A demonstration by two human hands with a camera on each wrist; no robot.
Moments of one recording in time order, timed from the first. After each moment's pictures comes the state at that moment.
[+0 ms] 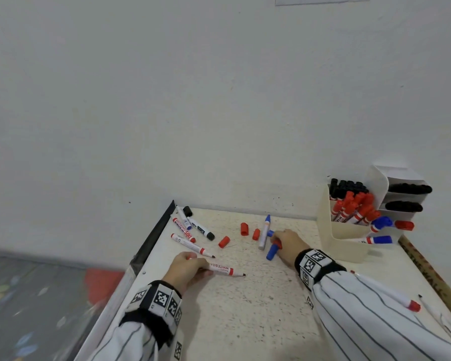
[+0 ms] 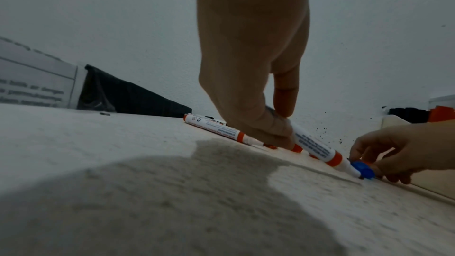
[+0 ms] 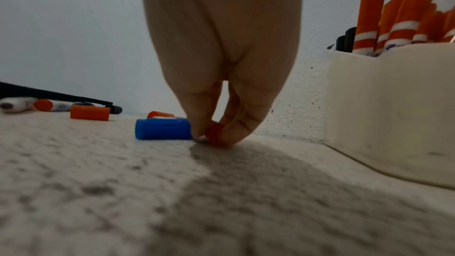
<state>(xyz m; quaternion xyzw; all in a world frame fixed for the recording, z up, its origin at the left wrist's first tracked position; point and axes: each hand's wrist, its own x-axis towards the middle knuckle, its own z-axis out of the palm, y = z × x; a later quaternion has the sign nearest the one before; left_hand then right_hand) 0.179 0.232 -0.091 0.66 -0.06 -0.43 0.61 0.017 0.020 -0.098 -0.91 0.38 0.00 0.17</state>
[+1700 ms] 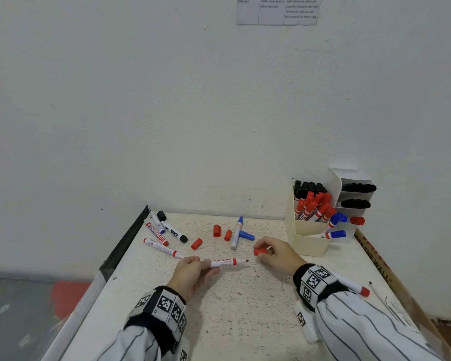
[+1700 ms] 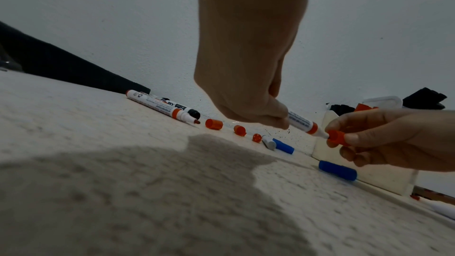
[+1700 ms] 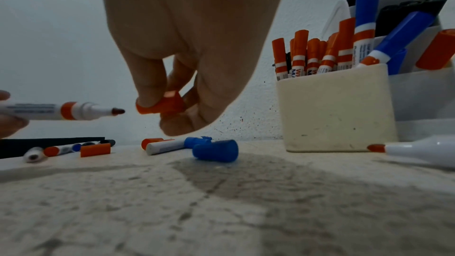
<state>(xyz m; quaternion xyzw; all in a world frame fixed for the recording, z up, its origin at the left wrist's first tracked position) 0.111 0.204 -0.078 0.56 -0.01 -0.48 0.67 -0.054 0.042 -0.081 -0.85 0.33 -0.14 0.38</state>
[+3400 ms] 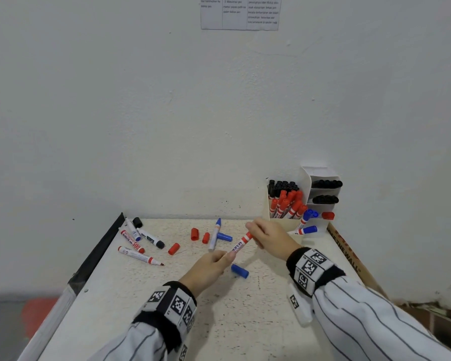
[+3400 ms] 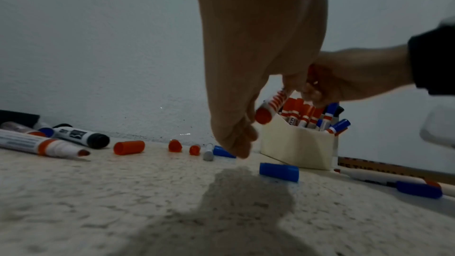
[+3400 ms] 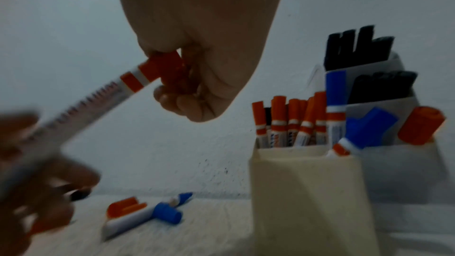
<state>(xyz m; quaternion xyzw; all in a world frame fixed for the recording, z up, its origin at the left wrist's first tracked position) 0.055 0.168 -0.054 0.69 -0.47 -0.40 0.37 -0.082 0.037 -0.028 -0.85 0.29 -0.22 0.38</state>
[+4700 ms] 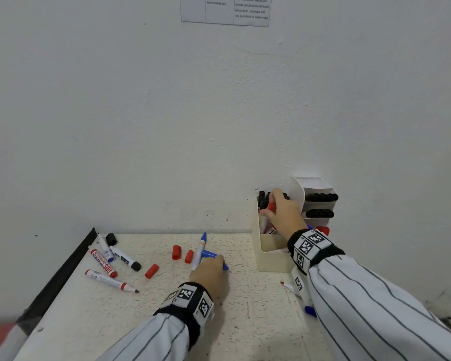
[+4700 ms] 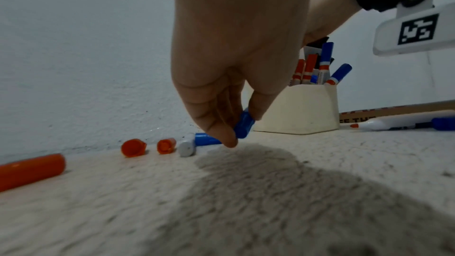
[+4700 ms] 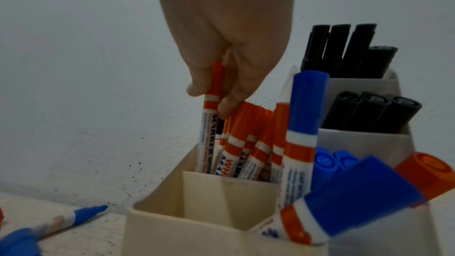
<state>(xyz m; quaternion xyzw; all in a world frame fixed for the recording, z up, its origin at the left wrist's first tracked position) 0.063 0.078 -0.092 0.80 -0.57 -0.16 0.14 -0.080 -0.055 0.002 -0.82 0.43 -0.31 0.20</state>
